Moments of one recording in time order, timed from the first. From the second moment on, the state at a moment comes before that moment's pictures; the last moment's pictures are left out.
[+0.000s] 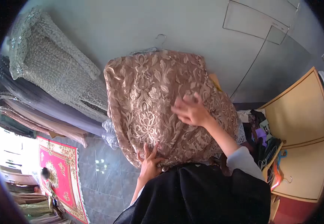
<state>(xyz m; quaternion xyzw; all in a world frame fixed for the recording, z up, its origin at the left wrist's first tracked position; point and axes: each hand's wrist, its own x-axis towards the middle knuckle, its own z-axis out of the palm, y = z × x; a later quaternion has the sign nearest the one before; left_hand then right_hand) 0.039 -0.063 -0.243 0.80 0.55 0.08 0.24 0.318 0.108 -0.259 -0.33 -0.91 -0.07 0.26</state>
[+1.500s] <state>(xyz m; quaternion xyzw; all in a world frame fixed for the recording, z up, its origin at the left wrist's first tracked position) 0.009 0.310 -0.153 0.71 0.68 0.20 -0.02 0.289 0.389 -0.210 -0.53 -0.79 0.17 0.28</state>
